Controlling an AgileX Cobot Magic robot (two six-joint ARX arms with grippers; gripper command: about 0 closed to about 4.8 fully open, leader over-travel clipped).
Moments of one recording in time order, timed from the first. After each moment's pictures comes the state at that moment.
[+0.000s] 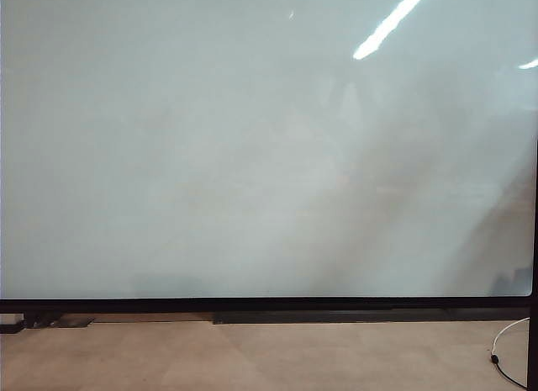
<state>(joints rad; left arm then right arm) 0.04 0.00 0.00 -0.13 0.02 0.05 -0.48 1.97 0.84 1.12 -0.71 0.05</state>
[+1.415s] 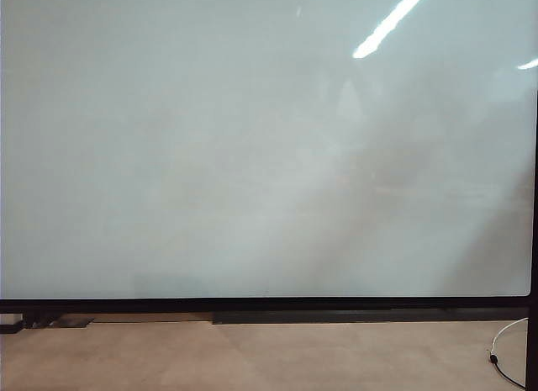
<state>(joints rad) 0.04 0.00 0.00 -0.13 0.02 0.05 -0.58 1.85 0.81 1.12 -0.57 0.07</state>
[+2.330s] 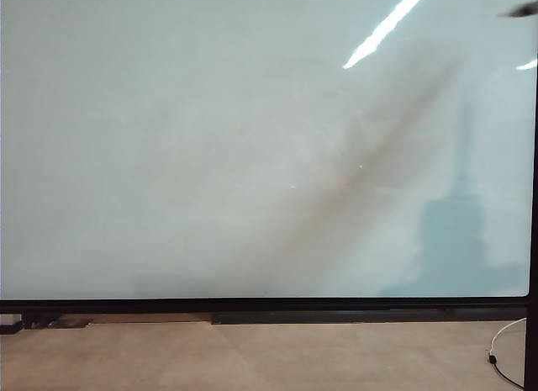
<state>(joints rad) 0.04 0.00 0.00 -0.13 0.02 0.05 -0.04 0.88 0.46 0.60 -0.24 0.00</state>
